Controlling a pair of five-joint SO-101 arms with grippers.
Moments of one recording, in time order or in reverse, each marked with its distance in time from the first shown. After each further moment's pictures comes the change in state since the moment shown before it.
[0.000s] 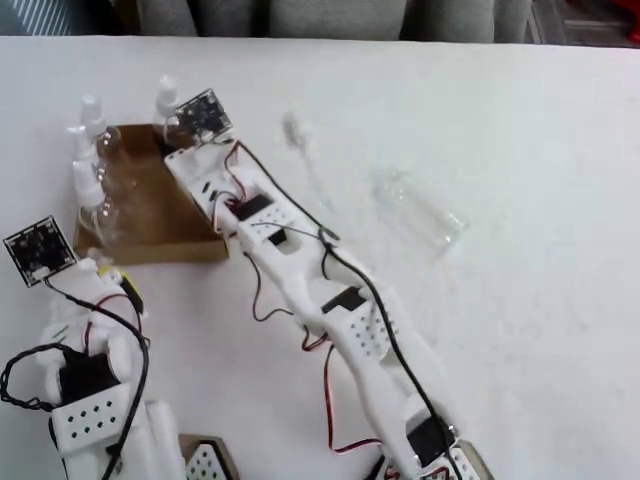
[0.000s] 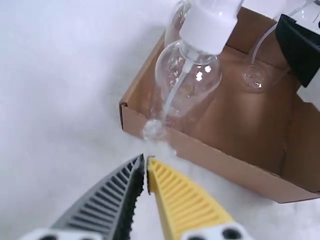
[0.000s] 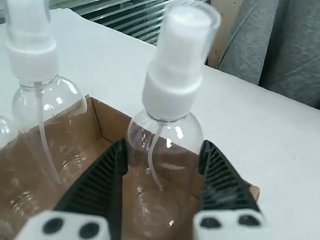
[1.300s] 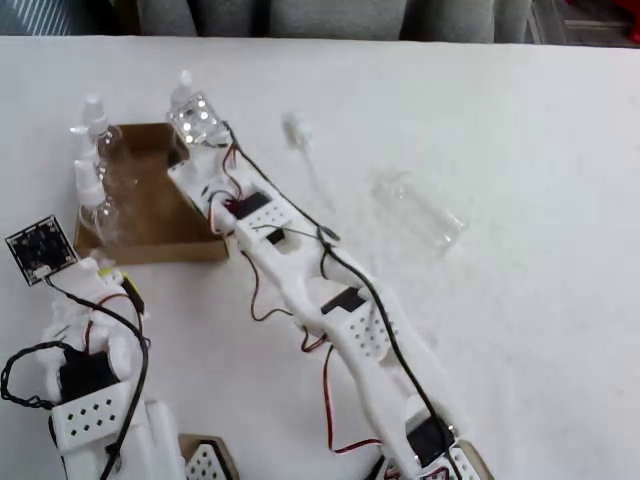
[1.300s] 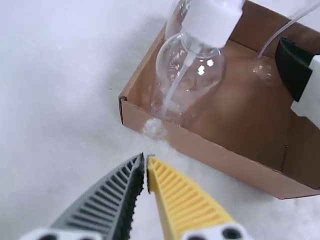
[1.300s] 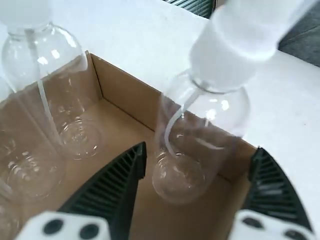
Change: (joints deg) left arm 0.1 0.9 -0.1 0.0 -0.1; right arm 0.0 -0.2 -1.4 11.4 1.0
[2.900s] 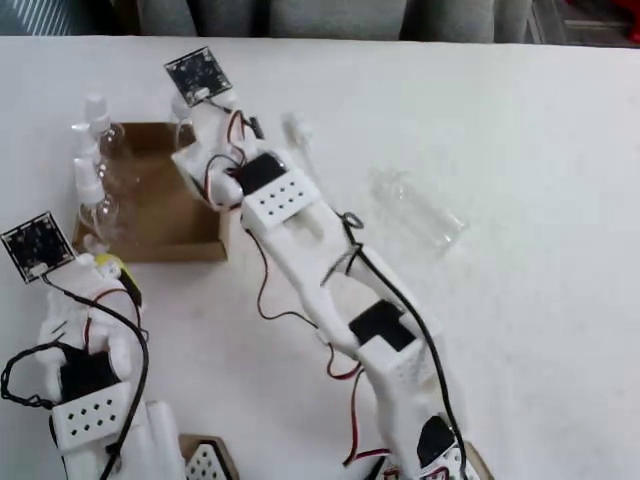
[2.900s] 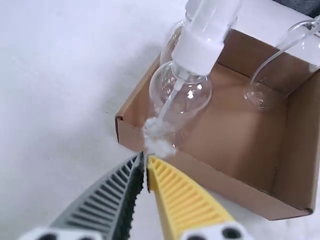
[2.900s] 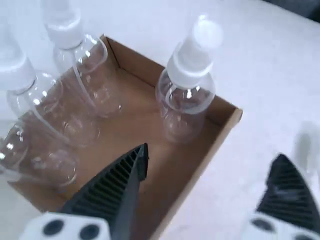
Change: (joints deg) left arm 0.4 0.0 0.0 -5.5 0.0; right arm 0.2 -23.4 0.2 41.2 -5.5
